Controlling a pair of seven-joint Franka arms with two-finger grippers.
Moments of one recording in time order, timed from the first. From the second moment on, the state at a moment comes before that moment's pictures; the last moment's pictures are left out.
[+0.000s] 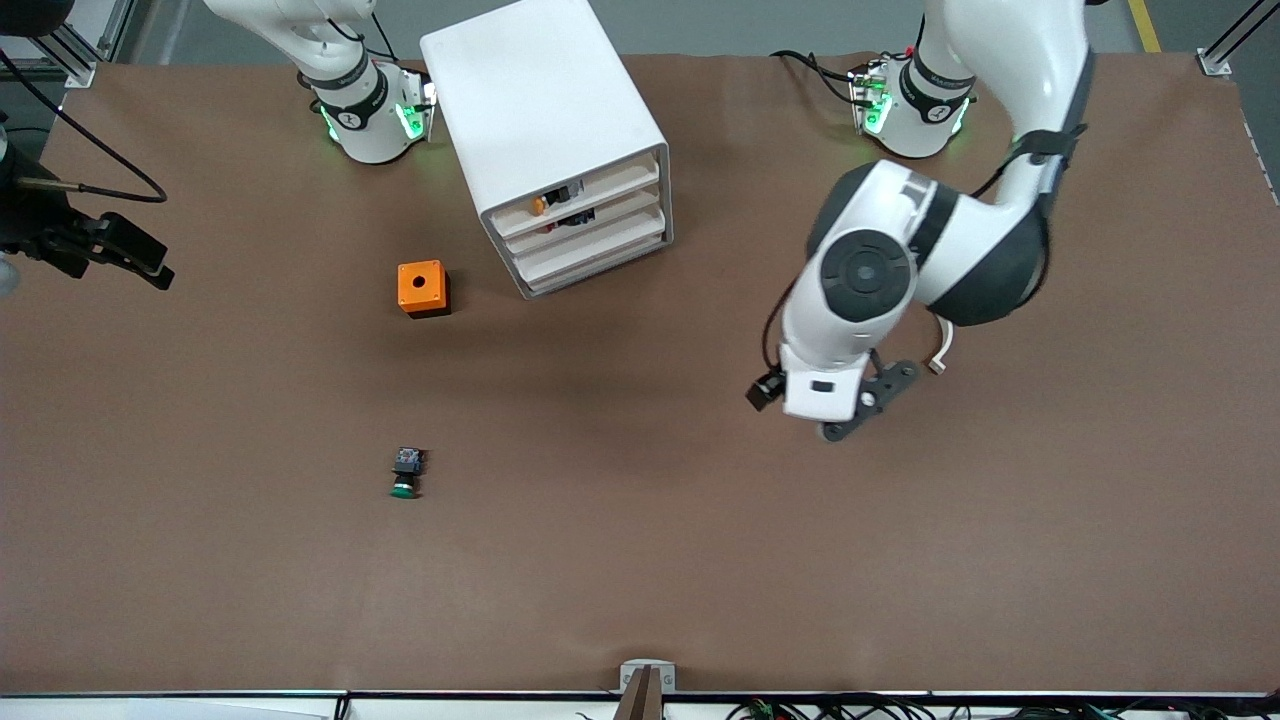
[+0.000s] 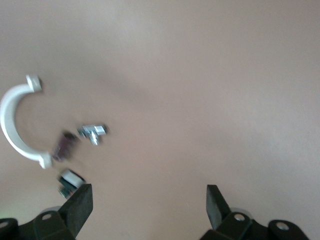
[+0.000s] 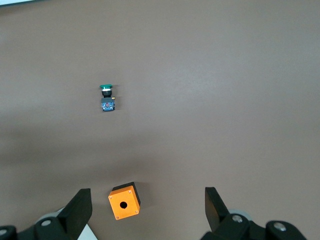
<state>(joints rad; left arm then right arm) -0.40 0.51 -0.11 -1.32 0.07 1.73 -1.11 -0.01 -0.04 0.02 -1.61 -0.01 1.62 0.17</state>
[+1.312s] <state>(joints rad) -0.04 0.12 -0.11 -1.42 0.08 1.49 -0.27 0.00 -0.04 0.03 -1.61 -0.01 1.62 0.17</state>
